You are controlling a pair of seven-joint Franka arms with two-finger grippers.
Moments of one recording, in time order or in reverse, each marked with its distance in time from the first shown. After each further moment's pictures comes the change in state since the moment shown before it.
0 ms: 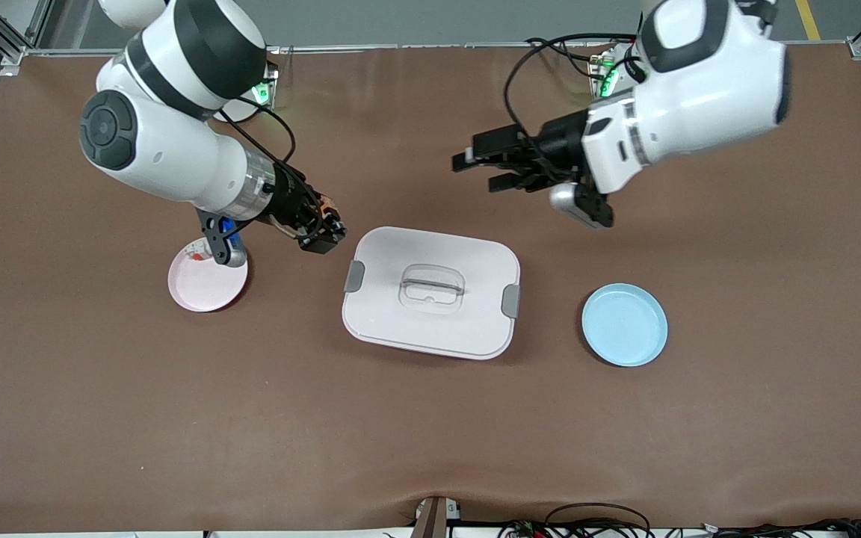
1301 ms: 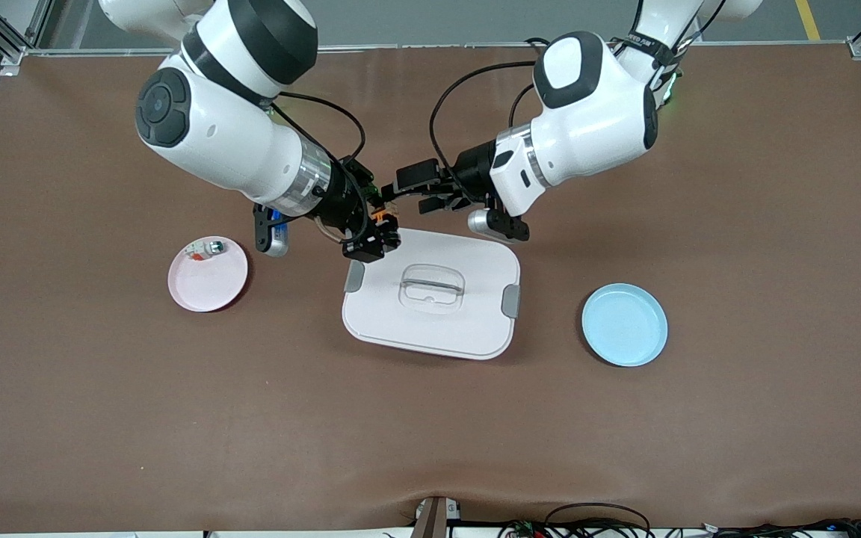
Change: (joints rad) left arm -0.164 0.154 -0.001 0.014 -0.109 0.290 0.031; right arm 0.090 0.098 0.000 0.156 0.051 0.118 0.358
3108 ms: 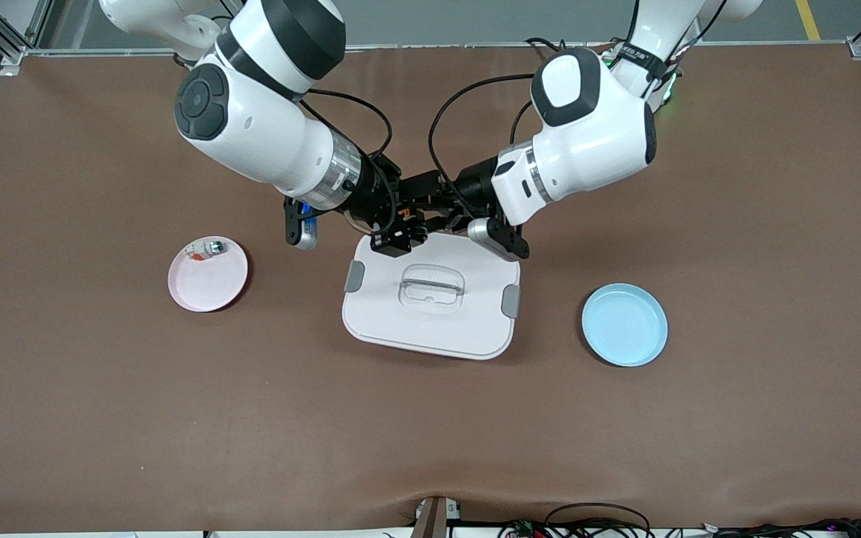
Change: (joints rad) left arm 0.005 0.038 0.003 0.026 -0.044 0.040 0.195; right arm 0.051 0.023 -0.005 0.008 0.033 0.054 0.052
